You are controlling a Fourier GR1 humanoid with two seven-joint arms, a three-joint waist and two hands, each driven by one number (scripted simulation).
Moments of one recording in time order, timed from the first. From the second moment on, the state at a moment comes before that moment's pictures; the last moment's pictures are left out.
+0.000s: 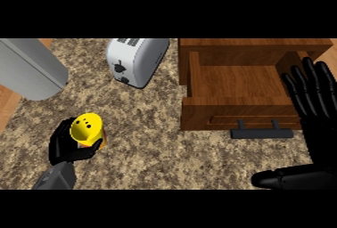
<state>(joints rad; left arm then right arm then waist) -0.37 0.20 0.32 -0.42 0.27 -0.25 -0.97 -0.11 -0.08 -0.05 -2.09 -0.15 0.12 0.19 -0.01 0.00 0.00</state>
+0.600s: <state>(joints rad) -0.35 0.13 0.24 -0.56 0.23 -0.22 -1.00 -0.09 -0.08 -0.05 -2.13 -0.15 0.12 0.21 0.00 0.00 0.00</state>
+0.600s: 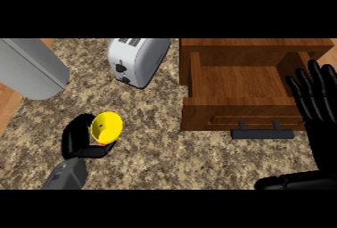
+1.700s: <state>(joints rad) -0.42 0.03 0.03 -1.40 0.29 -0.07 -0.35 -0.07 -0.09 -0.07 -2.10 -0.16 0.14 0.19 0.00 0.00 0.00</state>
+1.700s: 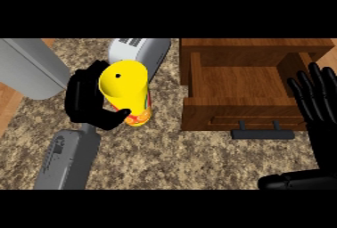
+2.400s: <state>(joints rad) -0.78 0.01 -0.03 -1.27 0.22 0.17 -0.19 -0.10 -0.10 -0.09 -2.07 -0.17 0.15 0.18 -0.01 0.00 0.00</state>
